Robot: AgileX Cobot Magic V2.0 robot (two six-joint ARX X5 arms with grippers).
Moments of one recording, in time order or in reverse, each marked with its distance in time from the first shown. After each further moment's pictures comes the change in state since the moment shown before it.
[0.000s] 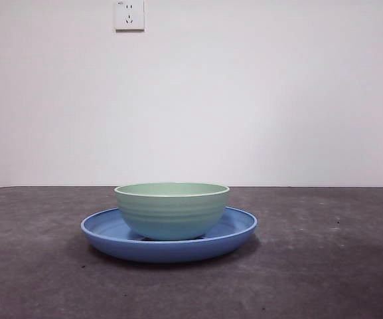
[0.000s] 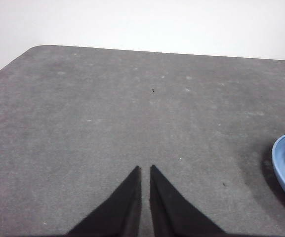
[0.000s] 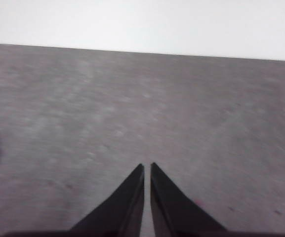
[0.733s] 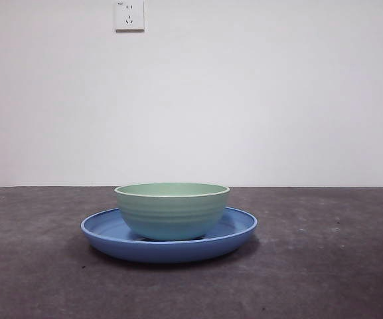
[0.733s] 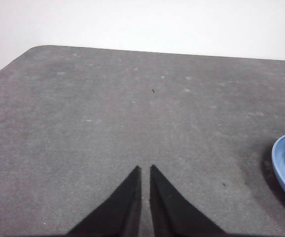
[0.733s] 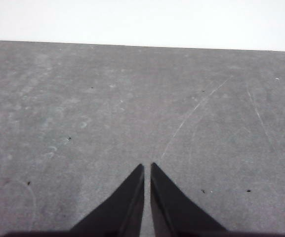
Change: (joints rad) left arm 0.000 0.000 0.000 0.000 0.000 0.000; right arm 0.000 -0.058 -0.091 0.038 0.121 0.012
